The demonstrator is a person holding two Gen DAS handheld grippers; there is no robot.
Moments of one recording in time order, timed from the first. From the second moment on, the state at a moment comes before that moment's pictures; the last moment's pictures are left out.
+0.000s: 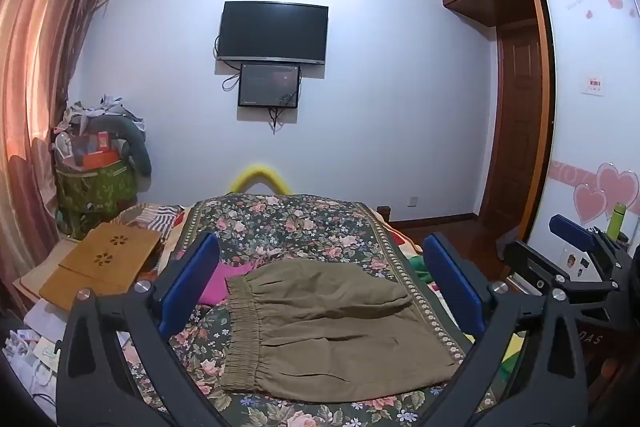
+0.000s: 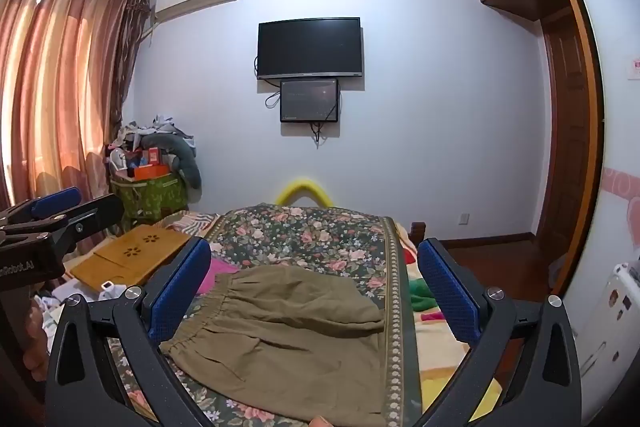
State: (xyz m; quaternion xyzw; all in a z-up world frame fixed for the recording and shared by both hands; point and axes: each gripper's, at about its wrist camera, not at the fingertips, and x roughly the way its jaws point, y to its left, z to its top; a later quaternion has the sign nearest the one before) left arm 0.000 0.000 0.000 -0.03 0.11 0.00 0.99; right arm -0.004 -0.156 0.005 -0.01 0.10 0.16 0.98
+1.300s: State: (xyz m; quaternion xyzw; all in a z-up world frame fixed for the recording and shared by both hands) left arm 0.012 -0.003 -0.006 -0.03 0.12 0.01 0.99; right arm 0.001 -0.153 0.001 -0.01 0.12 0.16 0.98
